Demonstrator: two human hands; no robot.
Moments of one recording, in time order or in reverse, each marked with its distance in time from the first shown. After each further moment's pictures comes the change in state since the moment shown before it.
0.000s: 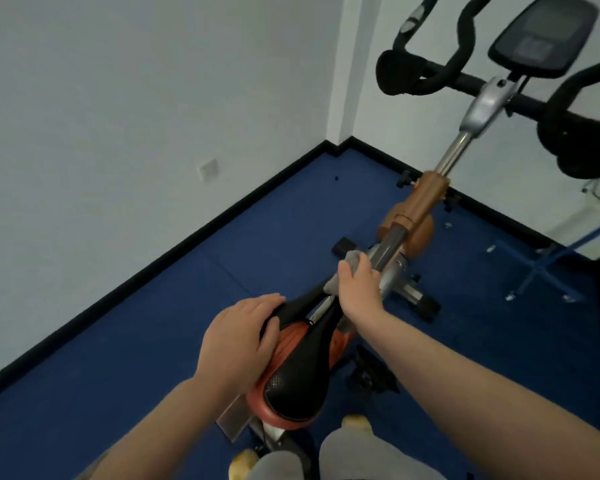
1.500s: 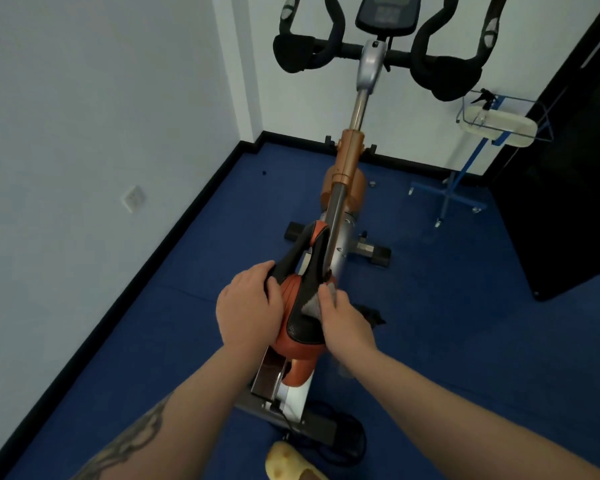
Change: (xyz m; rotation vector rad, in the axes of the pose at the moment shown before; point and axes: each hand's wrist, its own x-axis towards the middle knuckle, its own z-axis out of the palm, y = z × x) left_hand -0.004 -0.005 0.007 -0.136 0.139 0.066; right_hand -0.154 0.030 0.040 -0.045 0.092 0.244
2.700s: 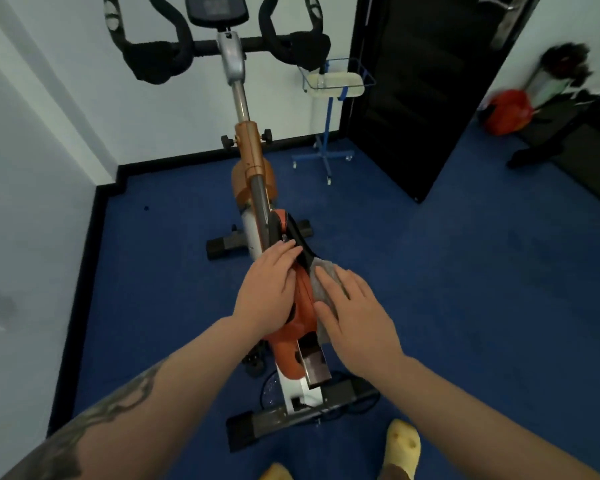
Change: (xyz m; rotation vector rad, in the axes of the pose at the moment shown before) left_hand 0.071 -0.035 0.003 -0.175 -0.658 0.852; right_hand -0.070 -0.019 0.076 -0.357 0.563 -0.119
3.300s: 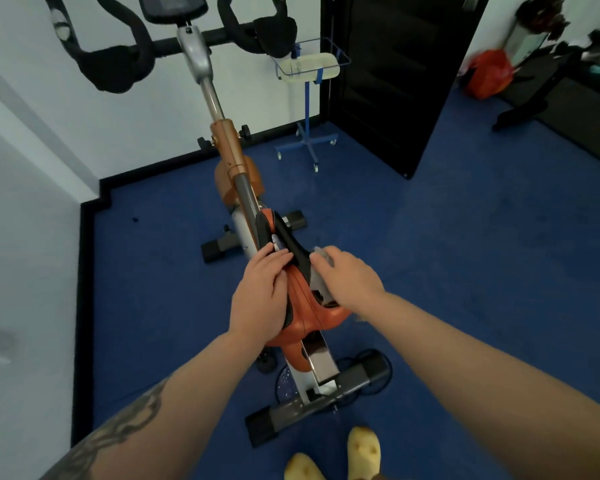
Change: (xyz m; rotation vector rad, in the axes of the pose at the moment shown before) left_hand -0.007 0.008 -0.004 -0.203 0.063 -0.128; right_hand 0.067 0.005 -0.008 0.276 -0.172 0.380
